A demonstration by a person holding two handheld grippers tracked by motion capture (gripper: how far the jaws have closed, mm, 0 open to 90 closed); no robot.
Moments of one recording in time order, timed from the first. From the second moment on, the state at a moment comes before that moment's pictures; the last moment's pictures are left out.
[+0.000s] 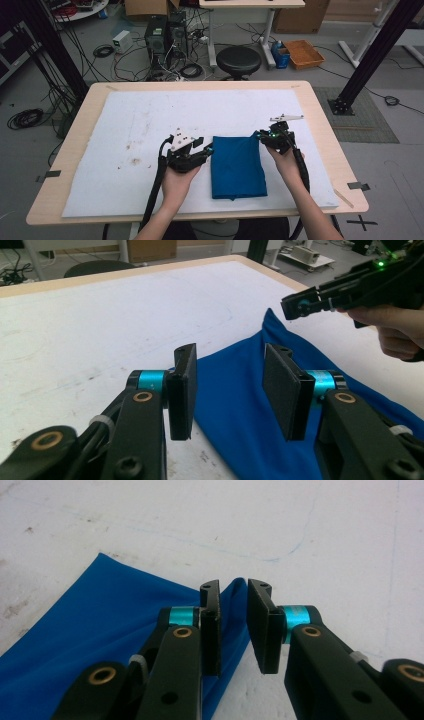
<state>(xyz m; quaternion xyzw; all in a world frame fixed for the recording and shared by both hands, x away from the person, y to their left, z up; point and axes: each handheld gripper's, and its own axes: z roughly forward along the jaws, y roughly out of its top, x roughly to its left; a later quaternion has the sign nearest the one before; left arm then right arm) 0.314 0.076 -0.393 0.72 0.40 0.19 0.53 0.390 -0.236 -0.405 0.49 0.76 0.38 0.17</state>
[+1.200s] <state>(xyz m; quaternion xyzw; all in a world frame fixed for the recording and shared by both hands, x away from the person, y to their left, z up) 0.386 0.062 -0.427 0.74 0.44 0.17 0.48 0.410 -0.234 -0.414 0.52 0.76 0.36 0.16</state>
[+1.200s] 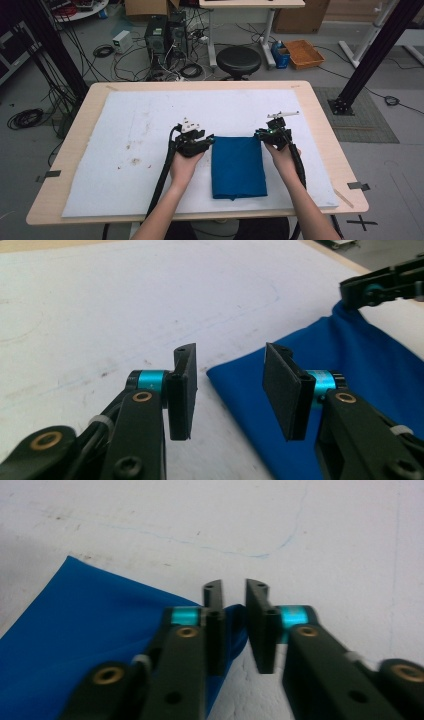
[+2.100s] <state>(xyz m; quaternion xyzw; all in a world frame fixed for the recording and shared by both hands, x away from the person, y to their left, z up) 0.421 0.030 -0.447 0.80 0.42 0.19 0.39 0.409 -0.242 -0.414 0.49 0.77 0.38 0.16</state>
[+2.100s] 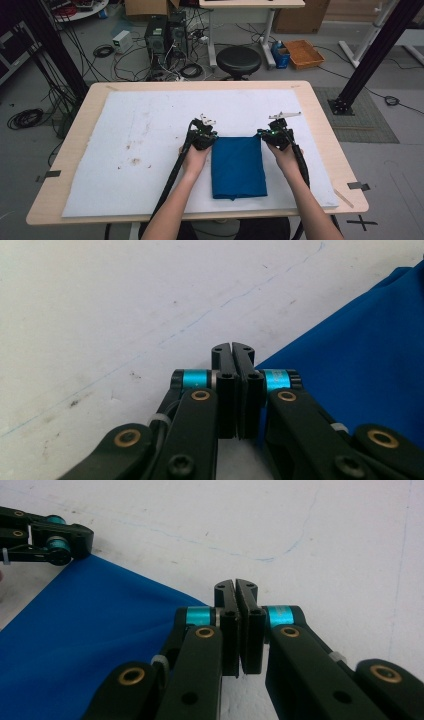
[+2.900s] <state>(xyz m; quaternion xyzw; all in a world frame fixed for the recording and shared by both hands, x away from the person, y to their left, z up) 0.420 0.036 -0.446 0.80 0.42 0.19 0.38 0.347 -0.260 -0.399 0.48 0.77 0.37 0.20</state>
